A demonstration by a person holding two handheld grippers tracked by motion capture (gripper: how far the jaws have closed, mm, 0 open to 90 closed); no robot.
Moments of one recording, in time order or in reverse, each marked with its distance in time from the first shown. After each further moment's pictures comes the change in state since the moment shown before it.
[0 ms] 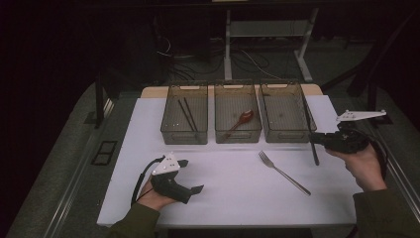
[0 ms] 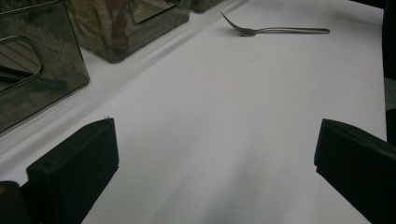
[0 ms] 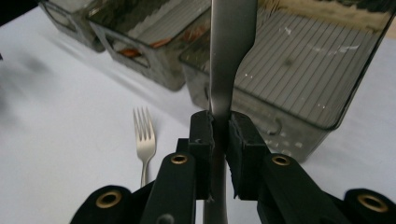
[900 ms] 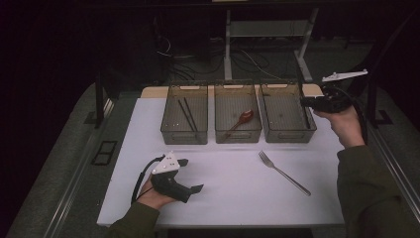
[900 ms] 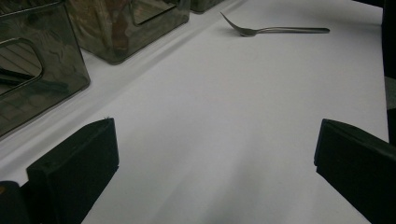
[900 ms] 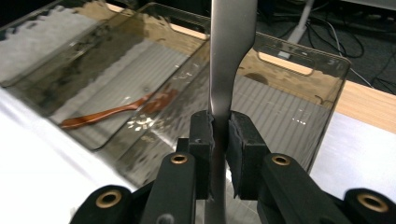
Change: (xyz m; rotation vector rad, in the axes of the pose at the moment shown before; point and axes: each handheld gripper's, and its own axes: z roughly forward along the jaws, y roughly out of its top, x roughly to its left) left arm 0.004 0.001 0.000 -0.001 -0.006 0.021; right arm -0.036 0.086 0.045 -0.029 -0.108 0.006
